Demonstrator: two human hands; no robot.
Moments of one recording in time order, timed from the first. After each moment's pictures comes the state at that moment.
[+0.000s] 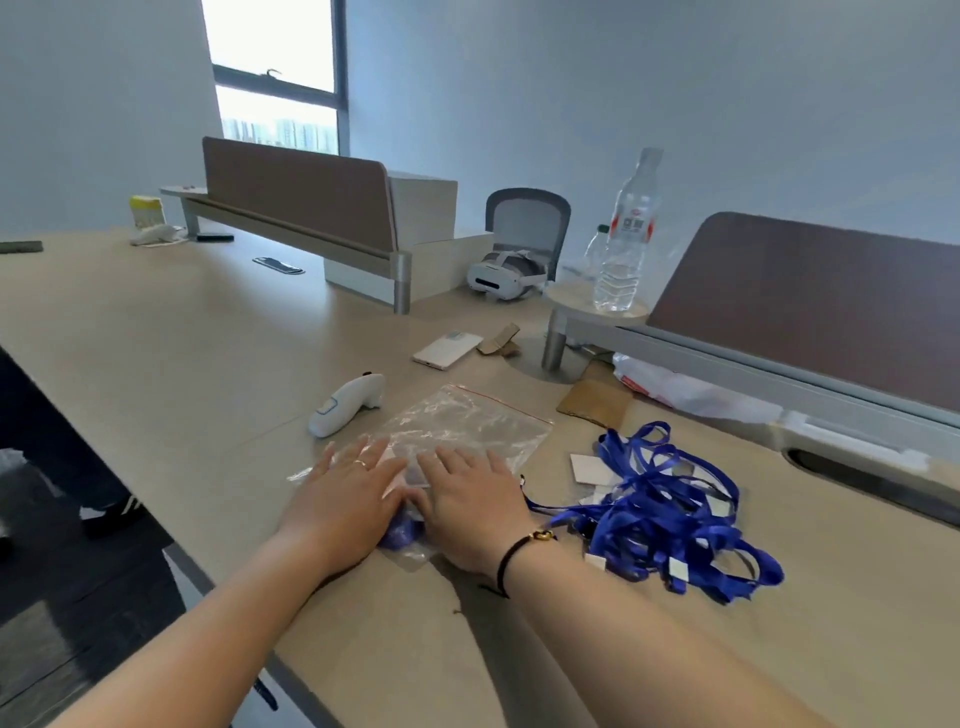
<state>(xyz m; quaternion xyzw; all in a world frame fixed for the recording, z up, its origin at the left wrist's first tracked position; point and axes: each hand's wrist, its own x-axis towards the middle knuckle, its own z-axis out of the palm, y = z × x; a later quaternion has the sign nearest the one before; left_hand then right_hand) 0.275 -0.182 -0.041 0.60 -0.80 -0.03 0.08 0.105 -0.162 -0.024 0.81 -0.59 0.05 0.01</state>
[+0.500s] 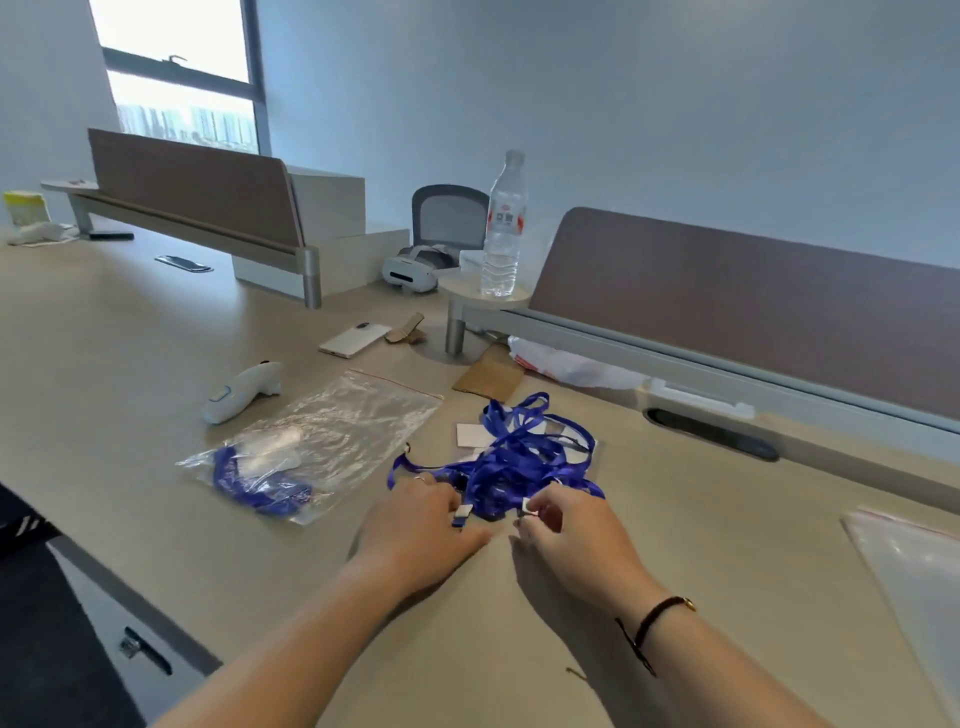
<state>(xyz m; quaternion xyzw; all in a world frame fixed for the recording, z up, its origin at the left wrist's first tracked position) 0.100 -0.083 -0.027 0.54 -0.82 -0.11 0.15 -0.086 -0.016 -0.015 0.63 -0.73 0.24 -0.12</state>
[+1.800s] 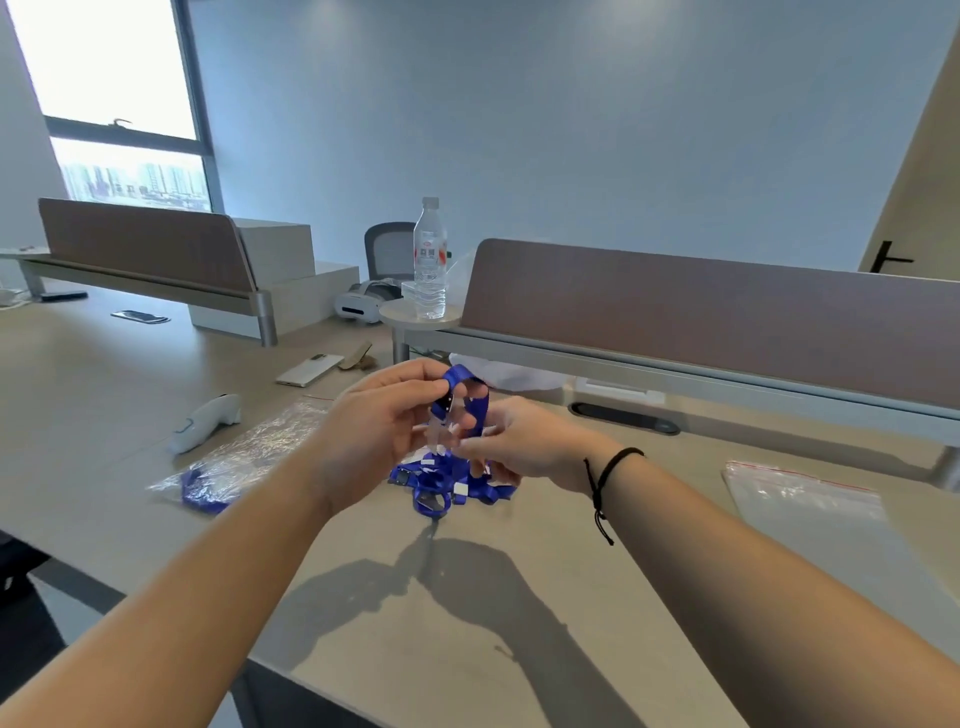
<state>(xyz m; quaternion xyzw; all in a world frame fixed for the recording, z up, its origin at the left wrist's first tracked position) 0.093 0.019 0.126 0.20 -0.62 -0.63 0.42 -0.093 0.039 0.114 0.65 -0.62 0.28 -0.35</state>
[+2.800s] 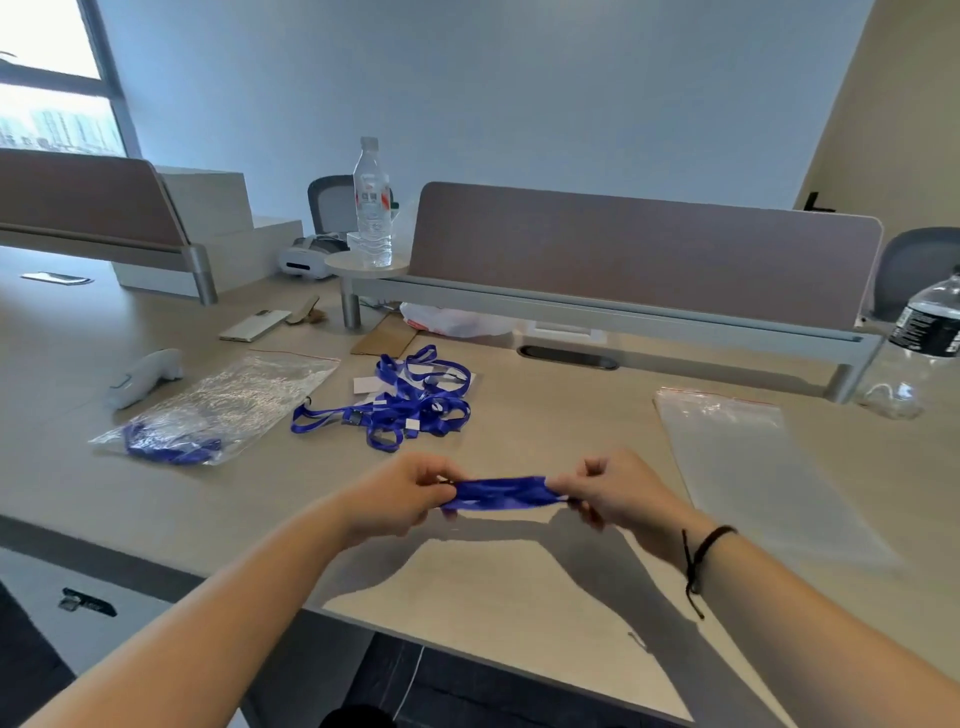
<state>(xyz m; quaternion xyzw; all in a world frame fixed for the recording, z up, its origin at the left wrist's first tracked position) 0.052 0.041 0.002 0.34 -0.80 -0.49 0.11 -0.176 0.176 0.015 0.44 -0.73 0.41 -0.33</state>
